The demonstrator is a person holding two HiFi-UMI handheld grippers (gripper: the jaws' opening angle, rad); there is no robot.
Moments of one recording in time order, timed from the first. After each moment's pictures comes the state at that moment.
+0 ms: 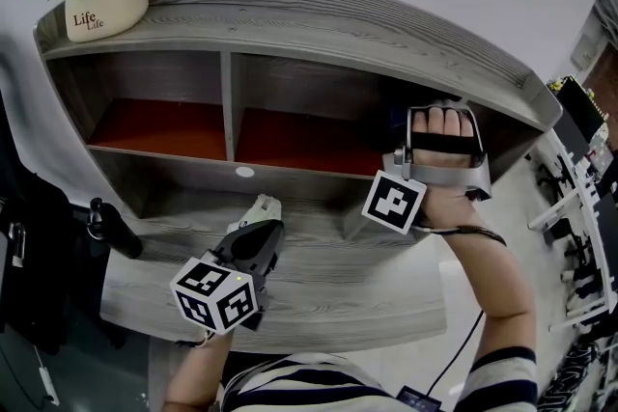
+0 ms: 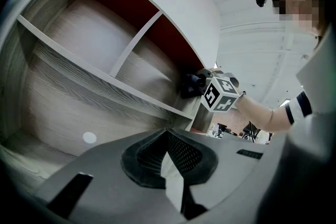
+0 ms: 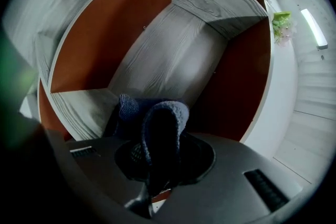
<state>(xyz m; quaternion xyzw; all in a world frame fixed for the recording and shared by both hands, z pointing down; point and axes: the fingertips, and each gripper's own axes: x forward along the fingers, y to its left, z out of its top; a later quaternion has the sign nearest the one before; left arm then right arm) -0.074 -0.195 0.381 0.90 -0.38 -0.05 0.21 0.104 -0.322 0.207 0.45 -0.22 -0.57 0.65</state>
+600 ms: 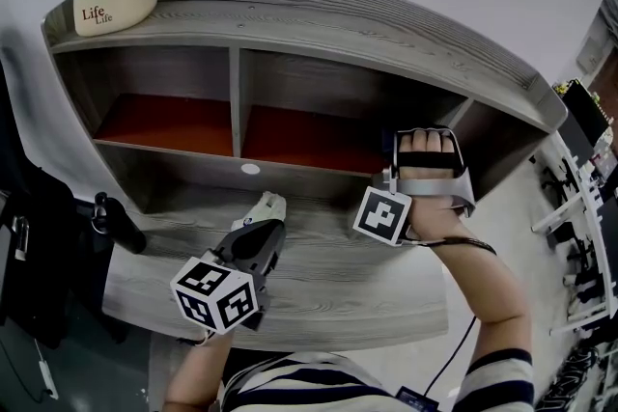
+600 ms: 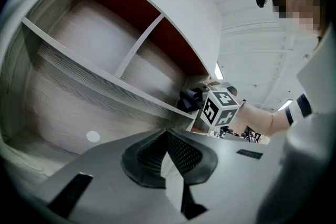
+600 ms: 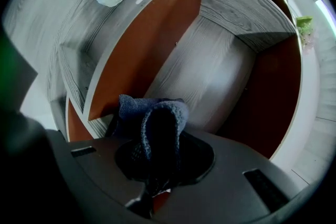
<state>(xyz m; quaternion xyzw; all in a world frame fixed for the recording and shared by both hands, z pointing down) -0.082 -0.191 0.383 0.89 -0.39 -0.05 0.22 0.108 -0.319 0.278 0.39 -0.26 -0.52 0.71</state>
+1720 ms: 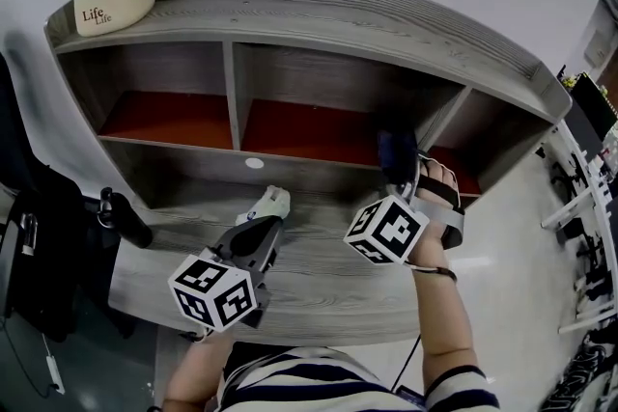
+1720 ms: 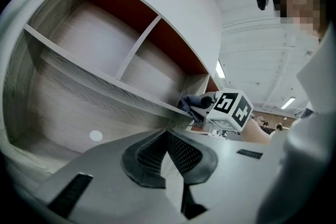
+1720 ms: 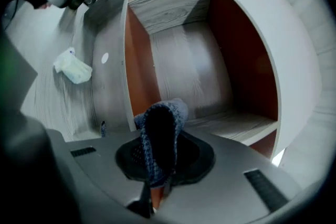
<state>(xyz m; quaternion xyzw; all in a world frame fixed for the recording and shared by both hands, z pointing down) -0.083 -0.182 0.382 0.89 -0.40 -0.04 0.21 0.102 -0.283 0.317 0.56 -0.53 -0.33 0.54</state>
